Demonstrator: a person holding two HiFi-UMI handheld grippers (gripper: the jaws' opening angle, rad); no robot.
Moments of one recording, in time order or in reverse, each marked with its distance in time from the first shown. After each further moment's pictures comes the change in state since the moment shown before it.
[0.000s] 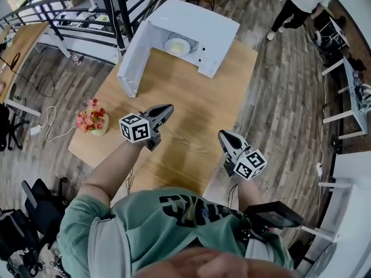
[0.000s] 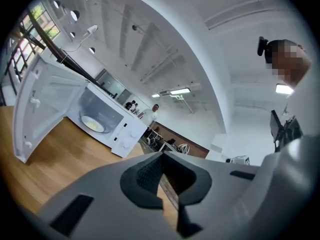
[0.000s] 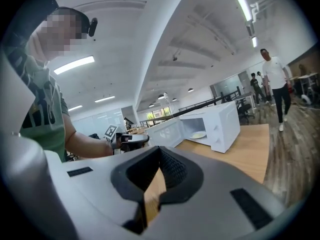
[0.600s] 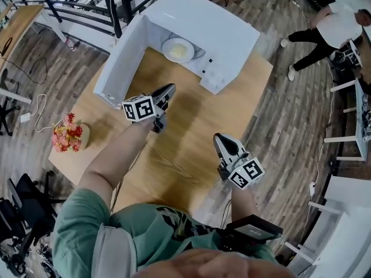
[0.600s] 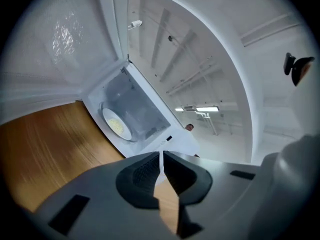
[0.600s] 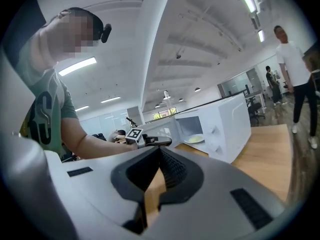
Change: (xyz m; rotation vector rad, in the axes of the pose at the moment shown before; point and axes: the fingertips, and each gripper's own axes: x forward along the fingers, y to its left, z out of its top) left arm 0.129 0.195 0.034 -0.261 -0.172 0.187; right arm 0.105 -0.106 0.004 -0.024 -0.012 0.091
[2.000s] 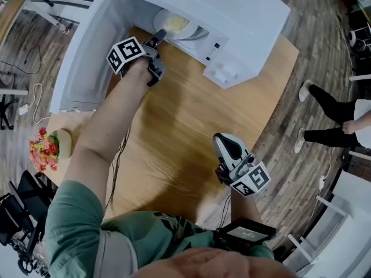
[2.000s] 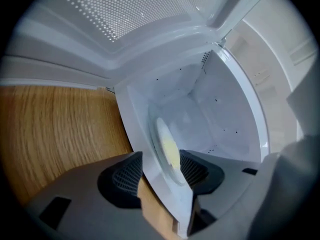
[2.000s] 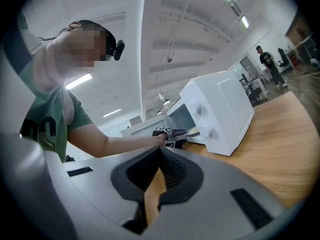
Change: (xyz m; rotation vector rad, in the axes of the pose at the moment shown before) left arm 0.113 0.186 0.068 -0.333 -0.108 0.305; right arm 0.043 -0.067 -0.054 0.151 -0.079 0.069
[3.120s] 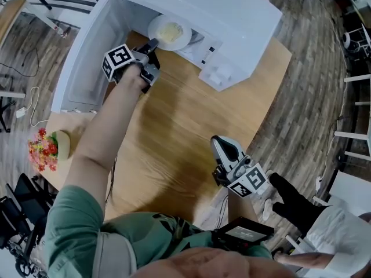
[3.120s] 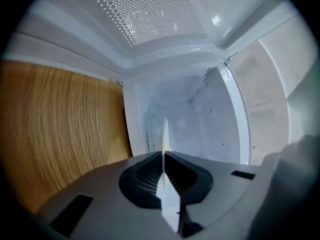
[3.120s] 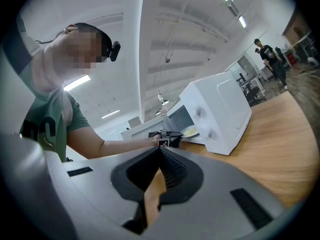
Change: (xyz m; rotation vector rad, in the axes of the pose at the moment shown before) left arm -0.021 -0.012 -0.005 -0.199 0.016 -0.076; right arm -0.008 0.005 0.004 0.023 -0.003 -0.015
